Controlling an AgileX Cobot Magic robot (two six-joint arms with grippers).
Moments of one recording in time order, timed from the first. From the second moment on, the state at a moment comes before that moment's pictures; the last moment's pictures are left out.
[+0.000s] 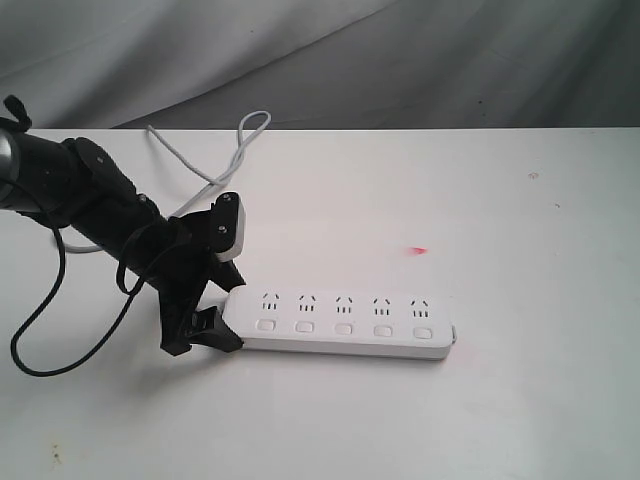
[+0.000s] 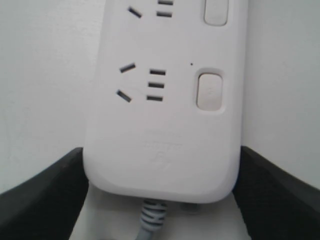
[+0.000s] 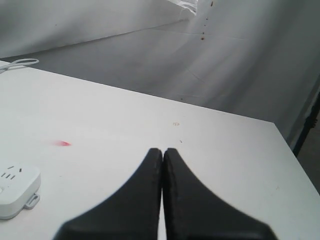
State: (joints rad) left arm -0.14 2.06 -1.15 -0.78 0.77 1.82; right arm 0.04 0.12 0.00 0.06 0.11 -0.26
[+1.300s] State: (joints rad) left arm -0.14 2.01 -1.16 -0.85 0.73 1.84; right arm 0.04 0.12 0.00 0.06 0.11 -0.26
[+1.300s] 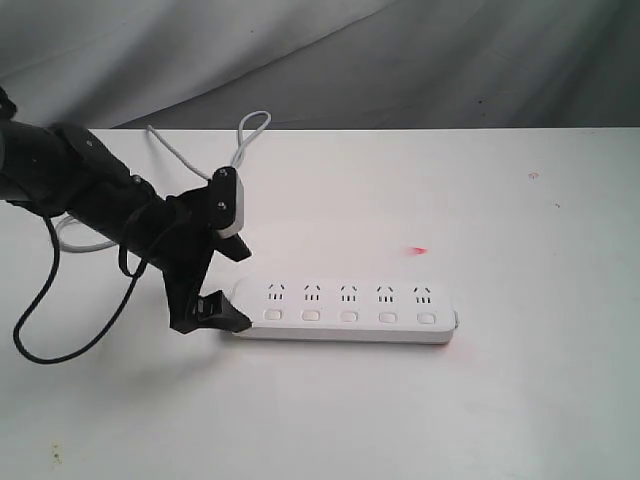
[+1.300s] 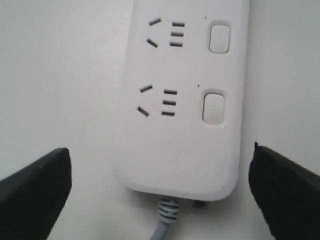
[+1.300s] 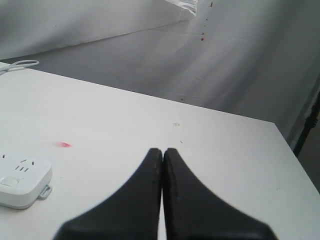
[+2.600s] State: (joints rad) left arm -0.14 1.25 -1.17 -0.82 1.10 1.34; right arm 0.04 0.12 0.00 0.06 0.11 -0.26
